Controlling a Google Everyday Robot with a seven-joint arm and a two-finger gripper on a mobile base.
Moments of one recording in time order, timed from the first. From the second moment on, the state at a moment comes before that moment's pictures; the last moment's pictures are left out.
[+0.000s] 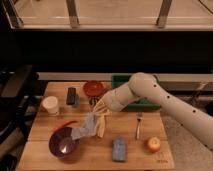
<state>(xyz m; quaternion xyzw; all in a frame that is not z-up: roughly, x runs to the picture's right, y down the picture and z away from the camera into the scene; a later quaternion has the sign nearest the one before) -0.026 0.087 0.676 -0.14 -0.46 -0.20 0.85</state>
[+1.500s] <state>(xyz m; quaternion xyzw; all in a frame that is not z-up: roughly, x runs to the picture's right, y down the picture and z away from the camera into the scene) -0.110 0.118 0.778 -0.18 -0.47 -0.22 0.83</state>
